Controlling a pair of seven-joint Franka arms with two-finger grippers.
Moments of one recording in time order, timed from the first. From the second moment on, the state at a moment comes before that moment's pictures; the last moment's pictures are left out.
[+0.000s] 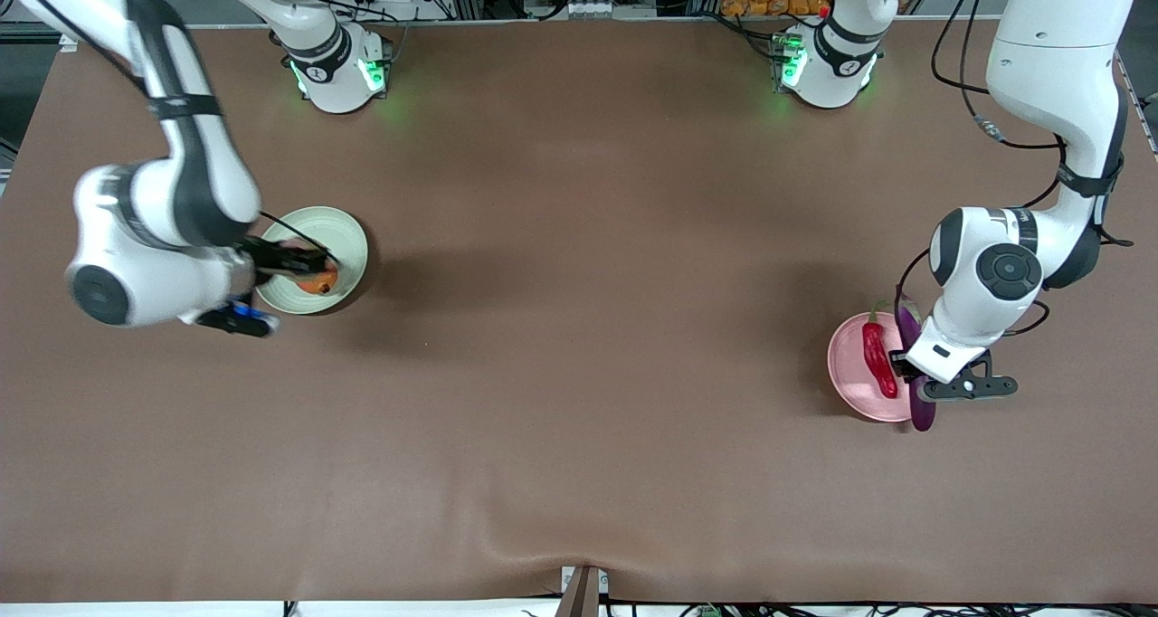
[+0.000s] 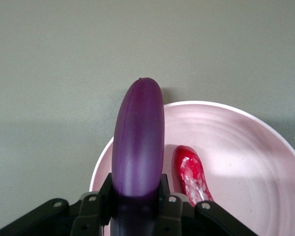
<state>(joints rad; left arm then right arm) -0.02 0.52 0.05 -1.97 0.30 2.67 -0.23 -0.06 0.28 0.06 -1.88 0.15 1.60 0.12</state>
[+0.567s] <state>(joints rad) -0.02 0.52 0.05 -1.99 0.30 2.68 -0.24 -0.17 0.22 0.06 -2.18 0.11 1.82 0.02</state>
